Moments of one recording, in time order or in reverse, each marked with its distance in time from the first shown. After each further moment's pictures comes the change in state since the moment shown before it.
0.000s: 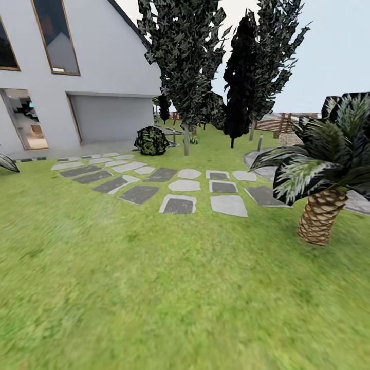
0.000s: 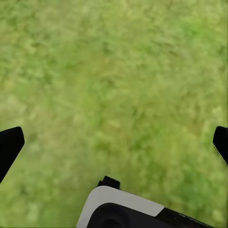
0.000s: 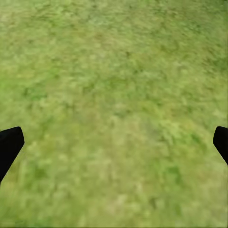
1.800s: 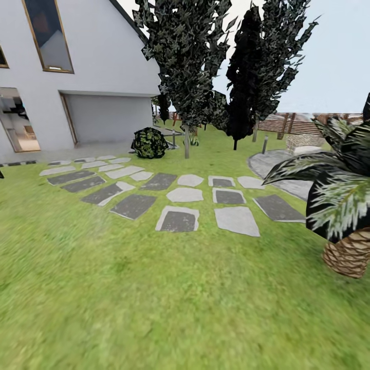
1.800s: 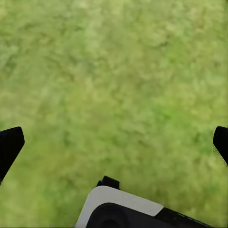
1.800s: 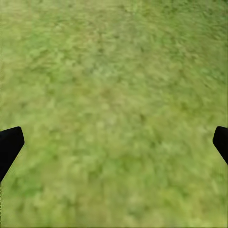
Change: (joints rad) left arm 0.000 -0.002 -0.001 0.000 0.000 0.000 0.000; right arm 0.000 -0.001 0.000 0.001 0.001 0.000 0.000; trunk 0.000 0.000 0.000
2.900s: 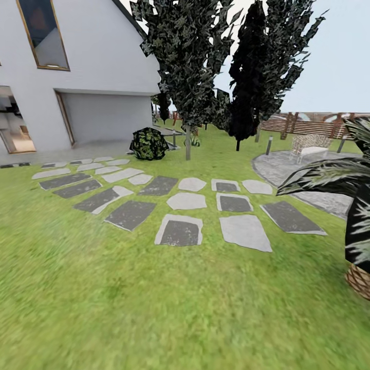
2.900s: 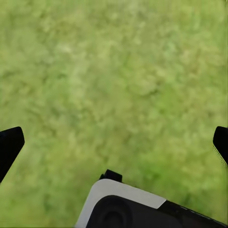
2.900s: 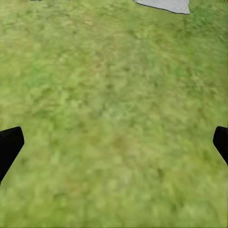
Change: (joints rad) left arm 0.000 0.000 0.000 0.020 -0.002 0.000 0.000; right arm 0.000 0.000 -0.001 -0.005 -0.002 0.000 0.000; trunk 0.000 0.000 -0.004
